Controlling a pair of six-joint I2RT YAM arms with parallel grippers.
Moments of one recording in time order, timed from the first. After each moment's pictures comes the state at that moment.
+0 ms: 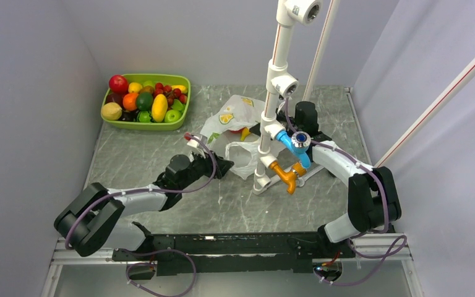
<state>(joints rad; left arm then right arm) -0.68 1.35 0.39 0.83 0.16 -0.53 0.32 1.49 0.94 0.26 -0.70 0.44</state>
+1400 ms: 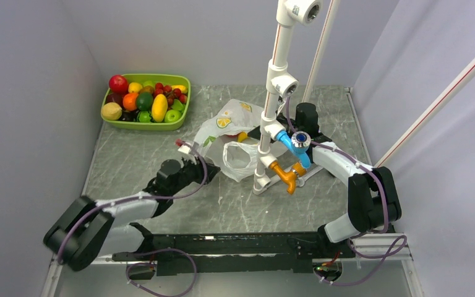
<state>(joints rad) -0.60 1.14 0.24 0.72 0.17 -0.47 0.31 1.49 0.91 0.30 -0.84 0.48</state>
